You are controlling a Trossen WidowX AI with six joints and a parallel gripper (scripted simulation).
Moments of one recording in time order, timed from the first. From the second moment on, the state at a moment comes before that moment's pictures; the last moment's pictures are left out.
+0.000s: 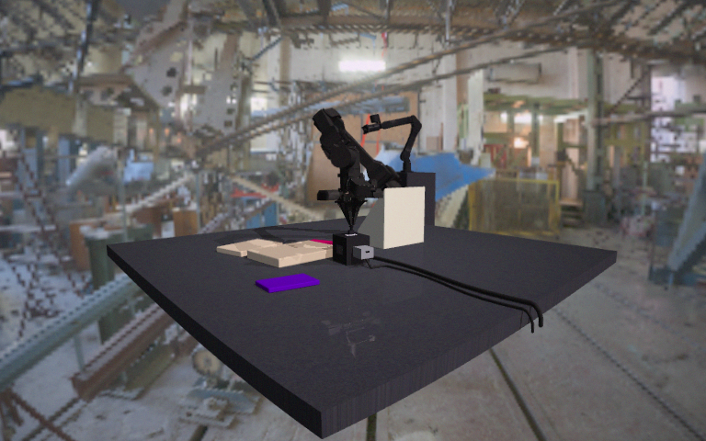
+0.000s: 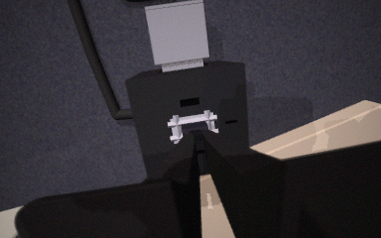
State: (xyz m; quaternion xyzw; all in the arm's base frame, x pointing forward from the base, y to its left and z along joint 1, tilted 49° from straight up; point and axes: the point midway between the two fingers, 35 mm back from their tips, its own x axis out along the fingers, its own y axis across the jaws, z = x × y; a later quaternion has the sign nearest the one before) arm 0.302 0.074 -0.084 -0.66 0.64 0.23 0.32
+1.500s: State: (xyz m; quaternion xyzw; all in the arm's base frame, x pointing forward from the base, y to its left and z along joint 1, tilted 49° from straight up) arm 0.301 0.075 -0.082 -0.66 0.64 0.23 0.32
